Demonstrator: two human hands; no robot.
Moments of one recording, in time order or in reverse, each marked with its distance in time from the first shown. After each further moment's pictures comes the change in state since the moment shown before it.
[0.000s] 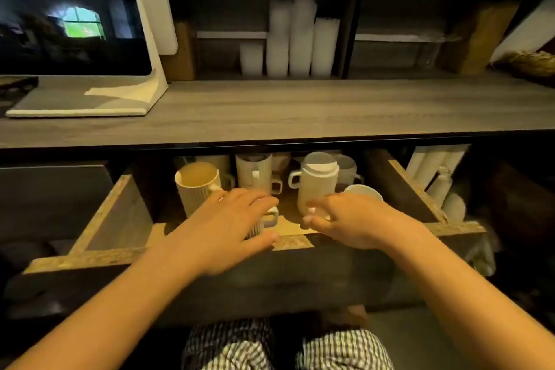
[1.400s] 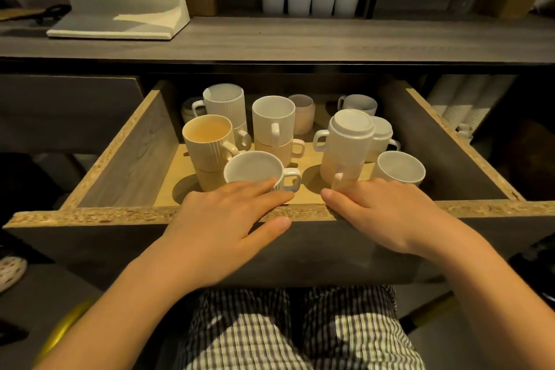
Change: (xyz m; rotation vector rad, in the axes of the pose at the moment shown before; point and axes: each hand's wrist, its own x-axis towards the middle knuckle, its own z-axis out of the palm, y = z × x) left_hand -0.124 0.065 0.048 -0.052 0.032 -0.109; right_hand -0.118 -0.035 0.060 0.016 0.037 -0.049
